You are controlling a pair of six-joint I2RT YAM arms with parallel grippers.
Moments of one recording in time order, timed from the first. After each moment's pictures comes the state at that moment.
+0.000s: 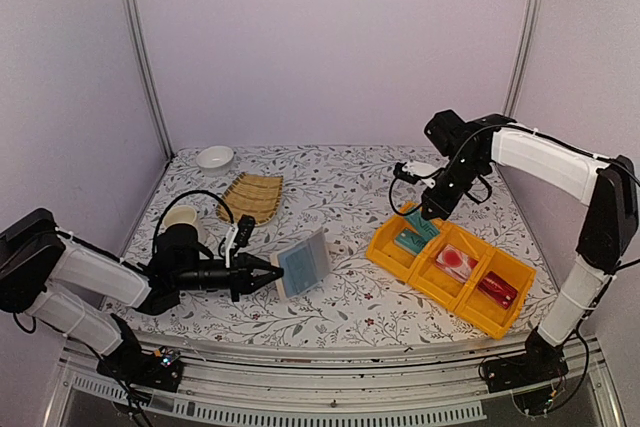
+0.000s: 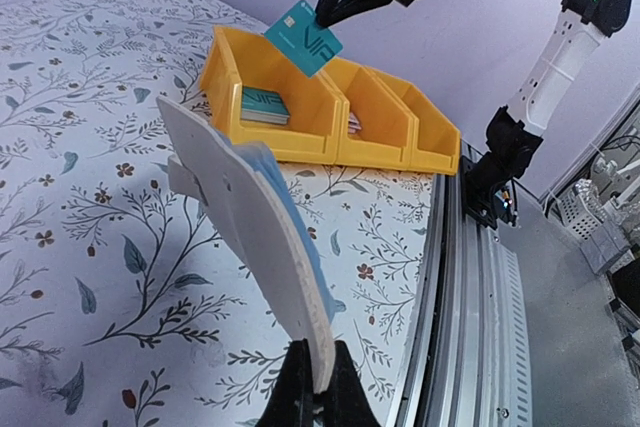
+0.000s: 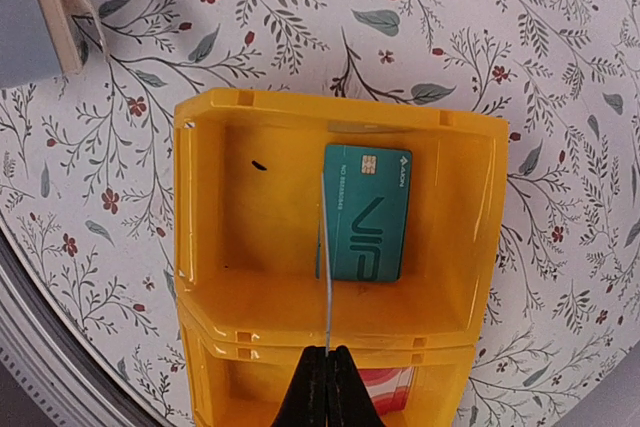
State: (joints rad) left arm -0.73 1.38 0.26 0.88 0.54 -0.34; right arm 0.52 1.70 1.50 -1.04 -0.11 -0.39
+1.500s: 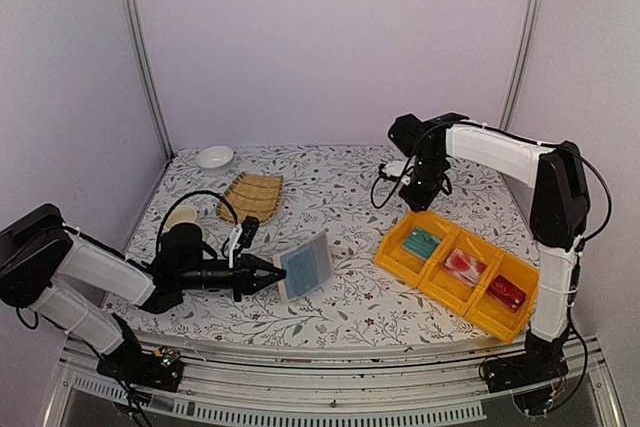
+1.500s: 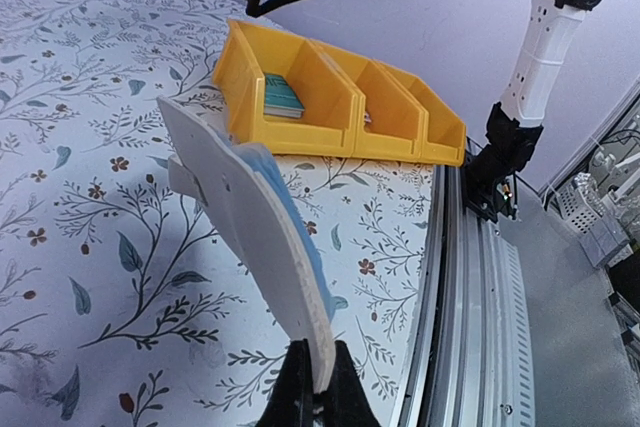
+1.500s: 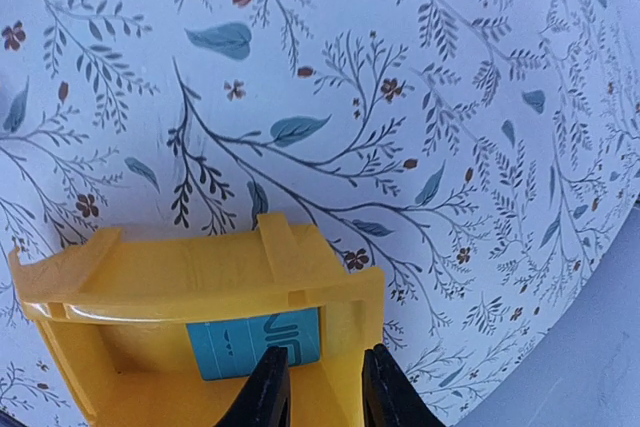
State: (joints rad) left arm -0.73 1.43 0.27 0.89 0.56 -0.33; right arm 0.57 2.02 1.76 -1.09 0.24 -0.34
